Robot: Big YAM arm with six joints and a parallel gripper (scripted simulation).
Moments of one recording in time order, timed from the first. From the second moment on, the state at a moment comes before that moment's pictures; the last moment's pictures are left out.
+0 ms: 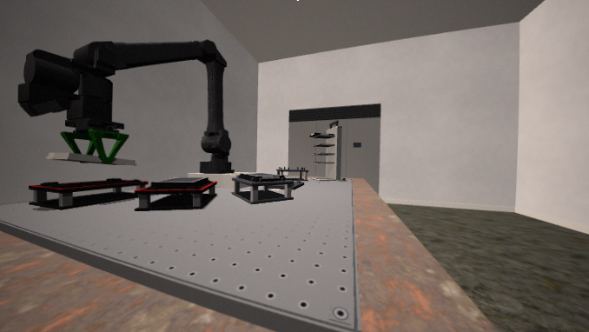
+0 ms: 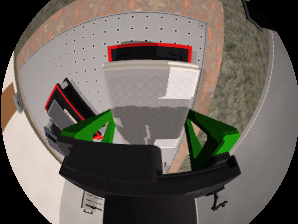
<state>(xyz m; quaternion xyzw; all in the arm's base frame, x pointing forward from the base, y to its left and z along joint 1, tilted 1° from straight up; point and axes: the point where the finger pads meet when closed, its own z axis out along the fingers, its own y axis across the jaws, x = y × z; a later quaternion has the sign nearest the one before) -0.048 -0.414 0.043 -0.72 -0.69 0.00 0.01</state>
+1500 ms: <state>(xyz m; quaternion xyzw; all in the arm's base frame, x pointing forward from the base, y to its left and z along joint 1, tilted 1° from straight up) -0.049 -0.414 0.017 -0.72 -0.69 0.00 0.01</state>
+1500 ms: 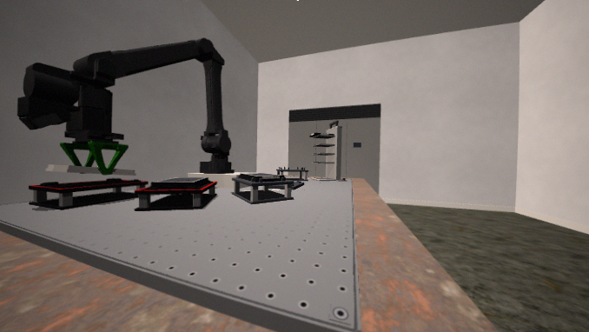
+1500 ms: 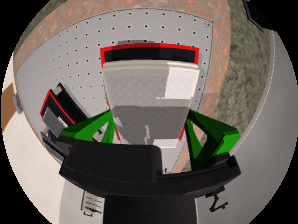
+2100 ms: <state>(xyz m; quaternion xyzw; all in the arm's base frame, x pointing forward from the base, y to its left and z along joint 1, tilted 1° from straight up) -0.049 -0.414 0.006 -0.72 -0.69 0.00 0.01</state>
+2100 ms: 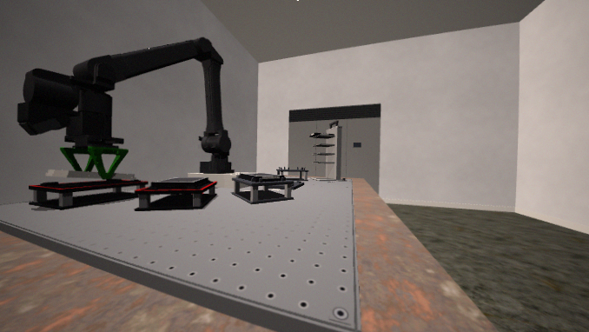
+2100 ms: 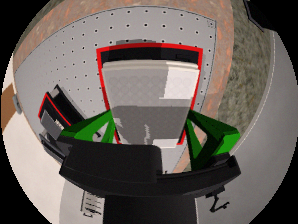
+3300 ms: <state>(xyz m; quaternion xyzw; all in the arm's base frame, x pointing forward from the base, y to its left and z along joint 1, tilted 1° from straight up) -0.049 -0.413 0.000 -0.72 -0.69 0.00 0.01</state>
